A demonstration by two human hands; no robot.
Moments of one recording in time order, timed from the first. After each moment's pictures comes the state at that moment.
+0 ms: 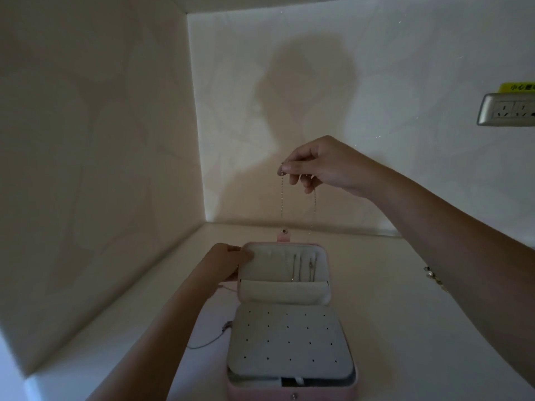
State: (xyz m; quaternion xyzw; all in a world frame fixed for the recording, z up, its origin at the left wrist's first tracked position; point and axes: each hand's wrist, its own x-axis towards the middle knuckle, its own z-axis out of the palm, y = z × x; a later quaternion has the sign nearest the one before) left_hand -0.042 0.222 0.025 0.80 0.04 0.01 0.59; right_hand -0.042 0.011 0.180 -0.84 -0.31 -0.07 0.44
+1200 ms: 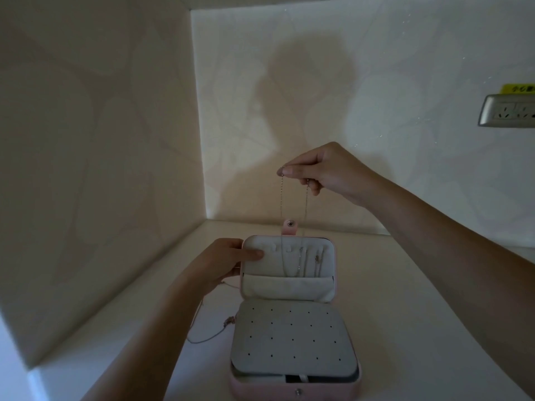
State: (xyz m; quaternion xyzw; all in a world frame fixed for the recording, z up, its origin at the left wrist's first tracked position) left_hand -0.057 0.229 0.032 0.74 -0.06 -0.06 0.66; right_hand -0.044 0.015 0.165 -0.82 -0.30 -0.11 0.47
